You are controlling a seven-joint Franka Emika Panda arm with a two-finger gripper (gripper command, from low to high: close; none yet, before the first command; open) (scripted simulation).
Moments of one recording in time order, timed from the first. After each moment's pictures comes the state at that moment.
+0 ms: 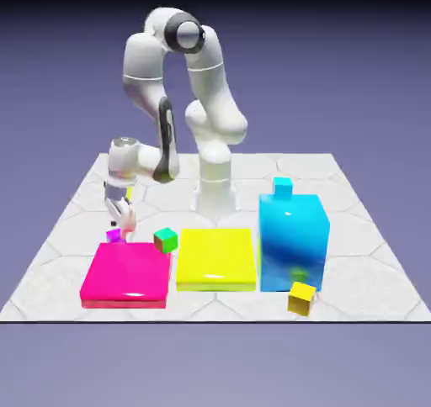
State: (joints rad) arm -0.80 0.29 -0.24 -2.82 -0.54 3.32 1.39
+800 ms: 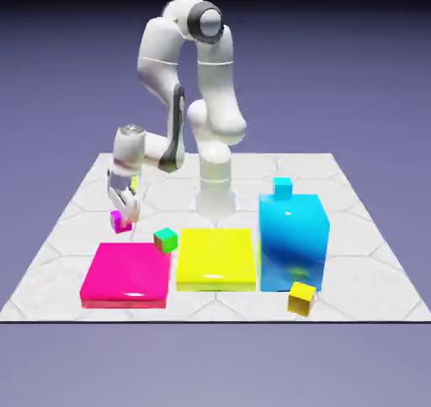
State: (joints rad) arm -0.91 -0.10 0.04 -2.90 -0.55 2.98 1.61
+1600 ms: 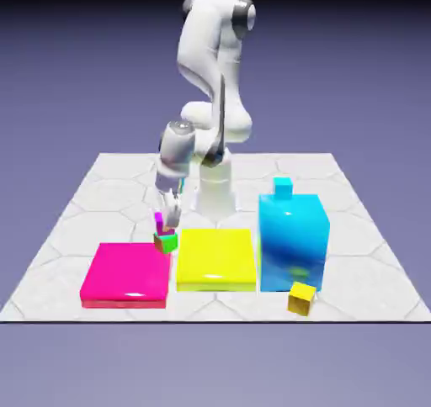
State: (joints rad) arm -0.62 -0.20 0.20 -2.95 -0.44 2.85 2.11
